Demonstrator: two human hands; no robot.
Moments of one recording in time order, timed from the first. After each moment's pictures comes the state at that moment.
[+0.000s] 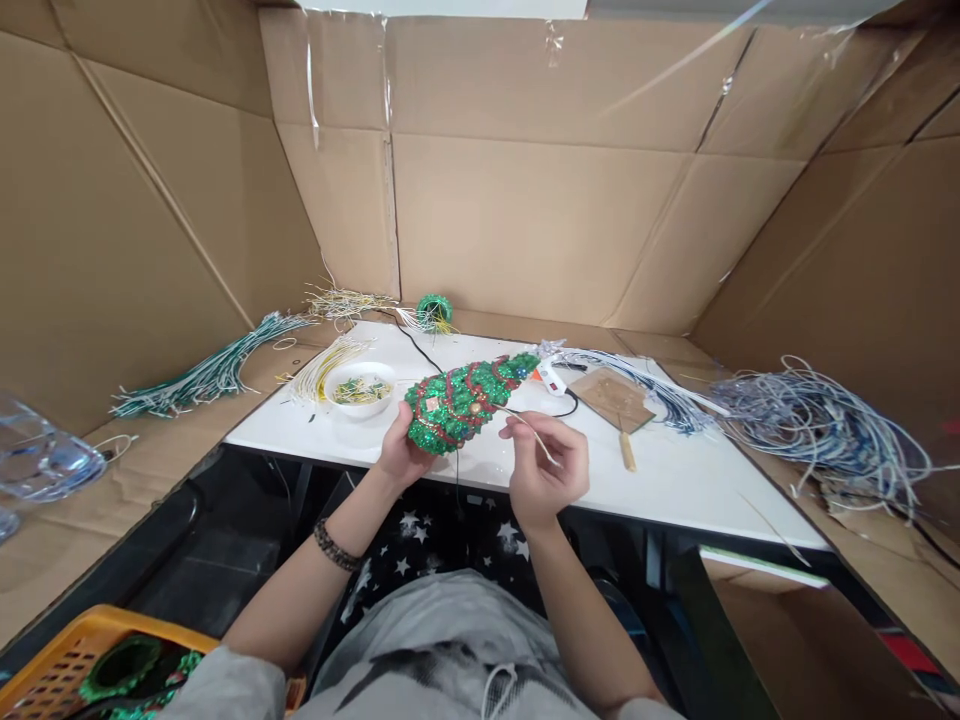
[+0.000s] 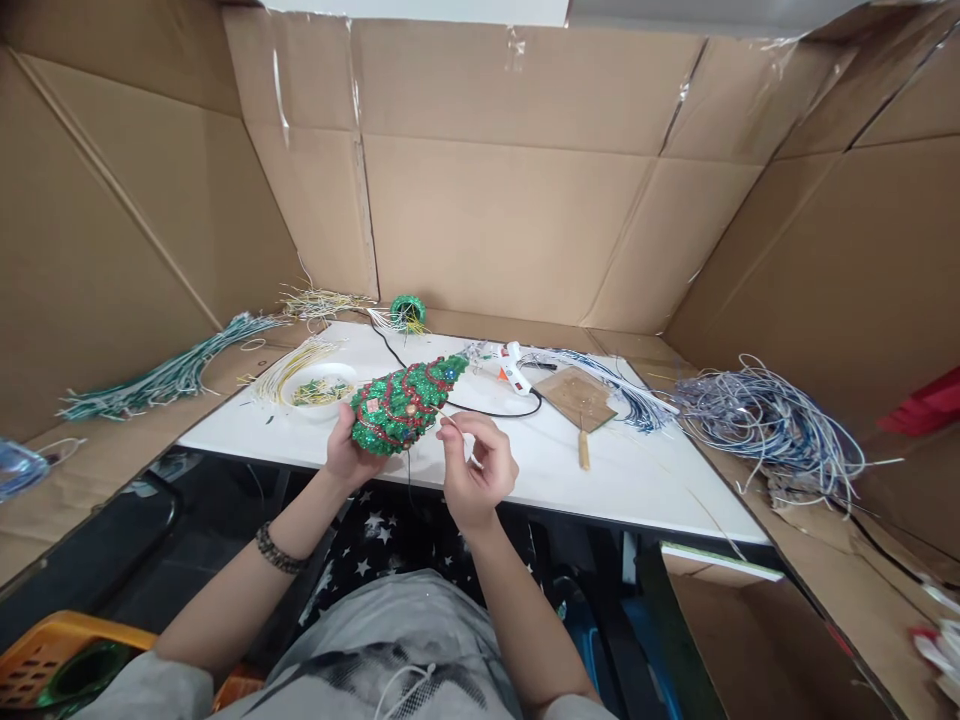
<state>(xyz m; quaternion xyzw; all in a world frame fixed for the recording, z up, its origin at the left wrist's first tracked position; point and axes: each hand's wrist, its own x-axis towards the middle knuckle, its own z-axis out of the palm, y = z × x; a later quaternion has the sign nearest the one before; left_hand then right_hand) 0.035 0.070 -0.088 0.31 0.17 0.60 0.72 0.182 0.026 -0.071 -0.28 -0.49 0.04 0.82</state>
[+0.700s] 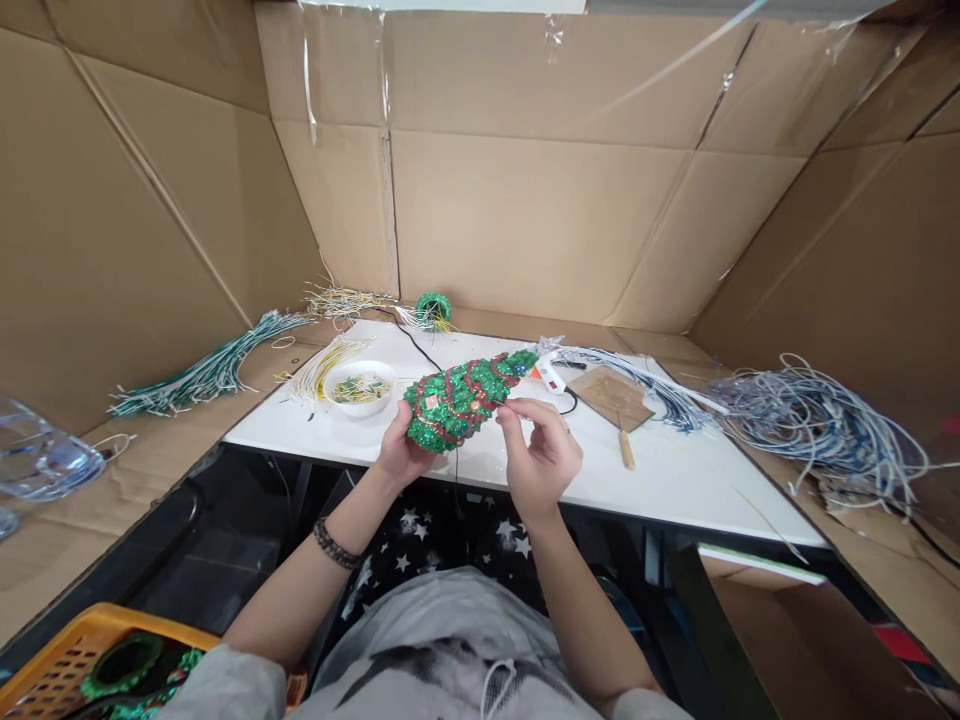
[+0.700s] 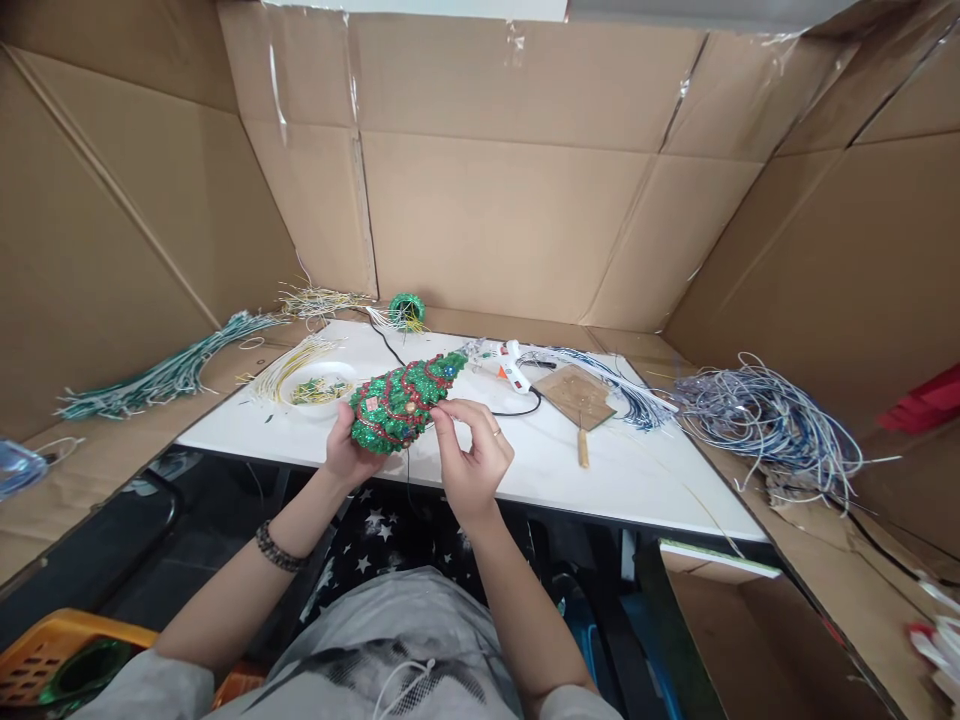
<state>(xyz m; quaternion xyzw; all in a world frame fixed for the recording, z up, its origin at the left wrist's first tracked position) 0.033 0.071 -0.088 0.34 0.16 0.59 0.72 0.189 0.030 -0.060 -0.31 -0.56 0.01 0.77</state>
